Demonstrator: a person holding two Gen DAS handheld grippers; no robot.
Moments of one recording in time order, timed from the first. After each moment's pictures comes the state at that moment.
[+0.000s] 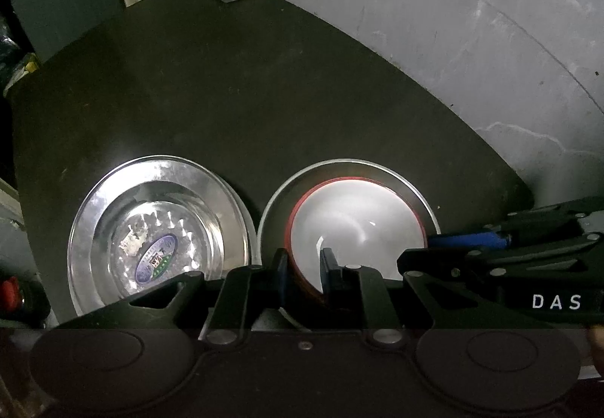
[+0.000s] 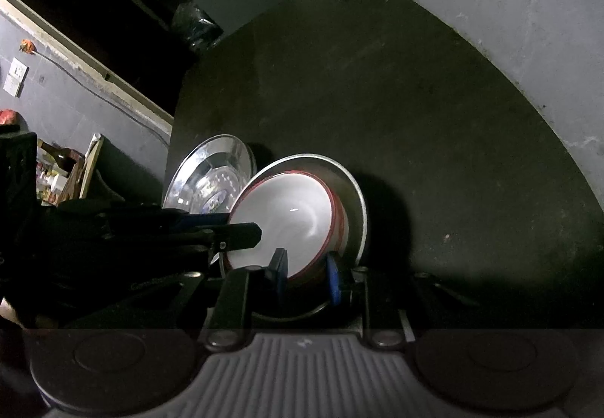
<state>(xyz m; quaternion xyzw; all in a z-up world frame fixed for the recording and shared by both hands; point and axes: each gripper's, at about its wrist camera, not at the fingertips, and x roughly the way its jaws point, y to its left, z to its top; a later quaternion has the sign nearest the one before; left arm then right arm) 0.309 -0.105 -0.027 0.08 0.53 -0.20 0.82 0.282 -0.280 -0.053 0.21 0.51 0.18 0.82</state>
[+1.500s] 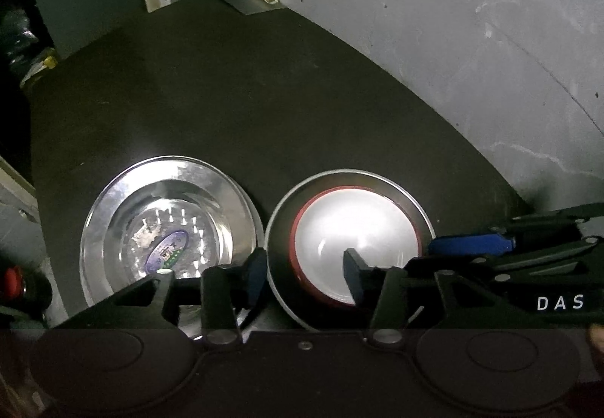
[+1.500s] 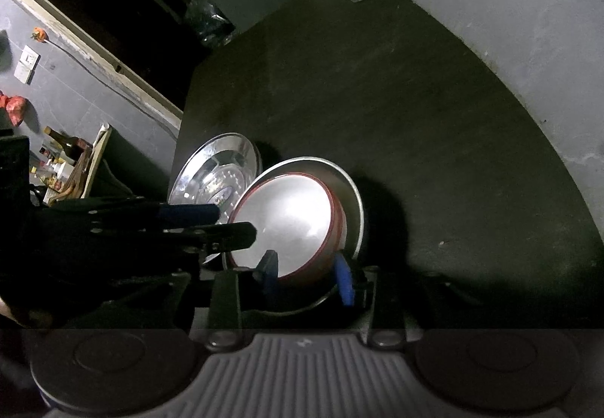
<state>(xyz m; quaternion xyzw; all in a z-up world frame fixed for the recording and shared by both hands) 0.296 -0.098 -0.014 0.06 0.52 -0.17 0.84 0.278 -0.286 -0.045 0.19 0.50 0.20 0.82</state>
